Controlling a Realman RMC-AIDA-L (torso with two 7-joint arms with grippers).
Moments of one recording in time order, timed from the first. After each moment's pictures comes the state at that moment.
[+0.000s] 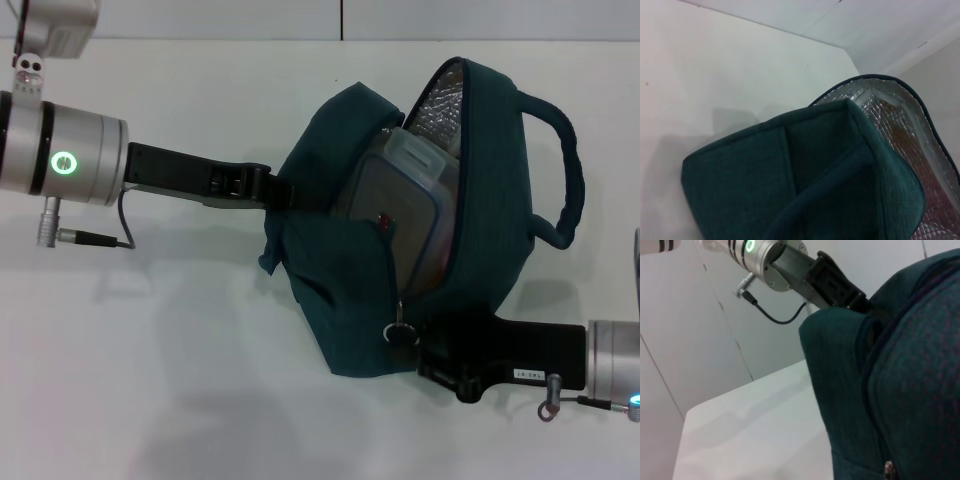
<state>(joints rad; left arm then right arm) -0.62 -2.08 0.92 0.92 2.07 1.62 -2.43 0.45 2.02 -1.70 -0.40 -1.10 -1.27 1.10</state>
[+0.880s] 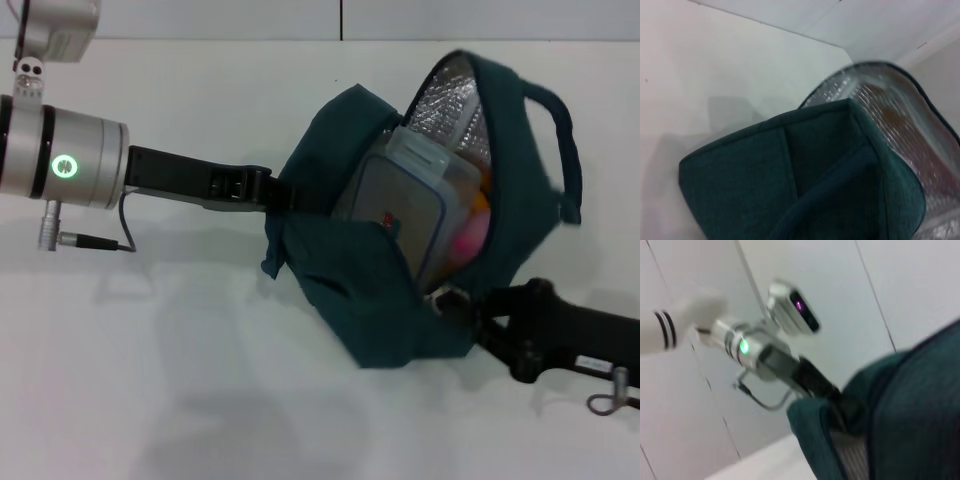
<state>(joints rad) -0.62 -2.08 0.92 0.92 2.07 1.62 -2.43 0.35 2.01 -1.50 -0.39 -1.10 -1.47 1.06</state>
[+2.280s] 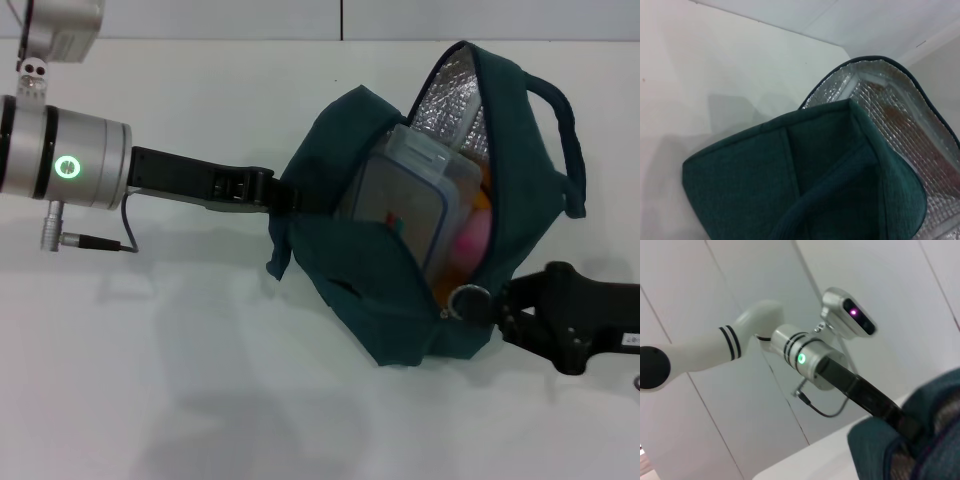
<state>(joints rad) -0.62 -2.08 0.92 0.92 2.07 1.62 -2.43 0.40 1.93 -1.43 -0.52 -1.26 -1.63 1.32</state>
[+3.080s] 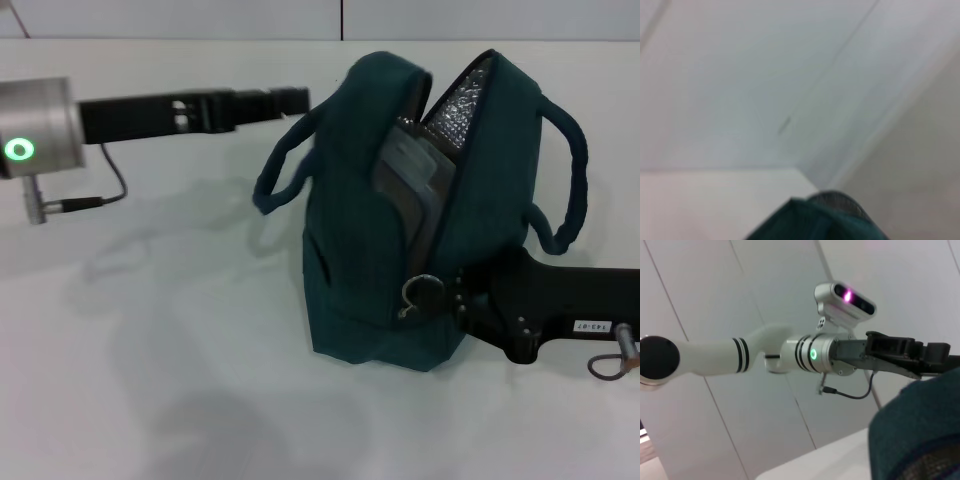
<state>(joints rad) -0.59 -2.07 0.74 0.79 1.83 1.61 -1.99 0.43 1.99 -1.43 -0.58 -1.29 -1.59 1.30</state>
